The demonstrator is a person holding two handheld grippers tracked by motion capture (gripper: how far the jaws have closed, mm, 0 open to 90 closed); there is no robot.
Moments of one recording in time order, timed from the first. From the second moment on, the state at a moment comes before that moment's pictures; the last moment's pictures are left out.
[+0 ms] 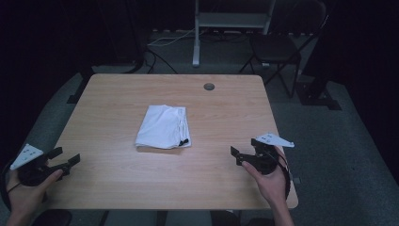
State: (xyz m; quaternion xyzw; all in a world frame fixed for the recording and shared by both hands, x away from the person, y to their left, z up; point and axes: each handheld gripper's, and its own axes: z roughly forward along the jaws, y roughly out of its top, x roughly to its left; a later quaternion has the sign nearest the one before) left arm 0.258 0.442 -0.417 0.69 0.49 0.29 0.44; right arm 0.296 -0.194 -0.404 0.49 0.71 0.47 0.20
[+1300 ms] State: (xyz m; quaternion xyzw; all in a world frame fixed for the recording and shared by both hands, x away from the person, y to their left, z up) left arm 0.255 0.453 -0.433 0.67 0.52 0.29 0.44; right arm 0.287 -0.211 -0.419 0.51 0.68 0.46 0.24
